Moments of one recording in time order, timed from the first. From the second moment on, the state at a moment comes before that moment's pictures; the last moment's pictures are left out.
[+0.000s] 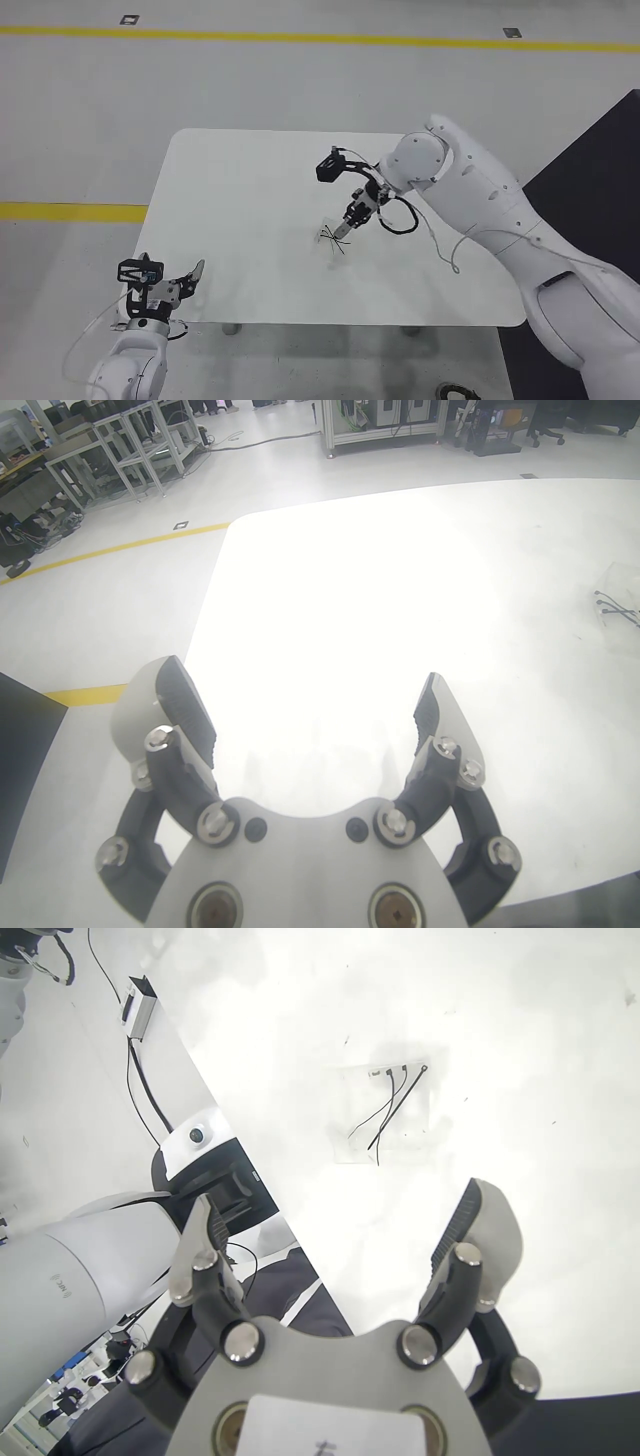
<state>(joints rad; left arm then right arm) 1.73 -1.15 -1.60 -1.80 1.33 0.00 0.00 -0.24 -1.23 0.54 -1.04 -0.17 -0.38 1.44</state>
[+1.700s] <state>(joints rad) 1.73 -1.15 -1.60 -1.80 1.33 0.00 0.00 -0.14 -1.64 0.17 -0.58 -0.43 -0.47 1.35</state>
